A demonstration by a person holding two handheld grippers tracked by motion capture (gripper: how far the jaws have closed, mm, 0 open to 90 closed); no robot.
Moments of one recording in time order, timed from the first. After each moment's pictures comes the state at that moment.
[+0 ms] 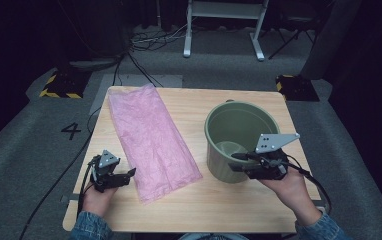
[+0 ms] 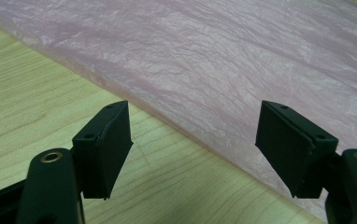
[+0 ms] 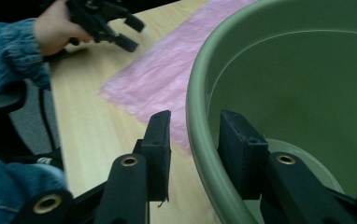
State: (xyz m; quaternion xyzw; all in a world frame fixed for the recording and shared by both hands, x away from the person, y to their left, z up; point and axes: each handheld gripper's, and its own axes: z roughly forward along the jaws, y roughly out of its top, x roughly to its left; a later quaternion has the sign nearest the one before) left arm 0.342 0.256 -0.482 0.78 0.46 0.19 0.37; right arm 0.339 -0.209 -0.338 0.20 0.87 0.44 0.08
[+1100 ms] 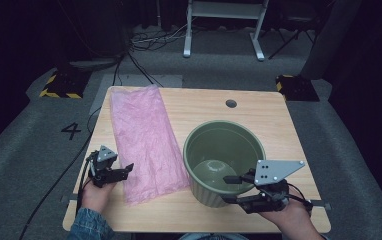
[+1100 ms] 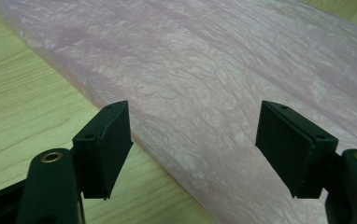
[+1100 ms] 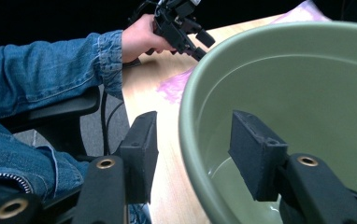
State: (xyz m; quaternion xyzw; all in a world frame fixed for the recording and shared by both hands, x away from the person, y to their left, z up) left arm 0.355 0.262 -0.476 0.78 0.48 0.20 0.36; right arm 0.271 -0.188 -0.319 0.14 0.86 0.48 0.05
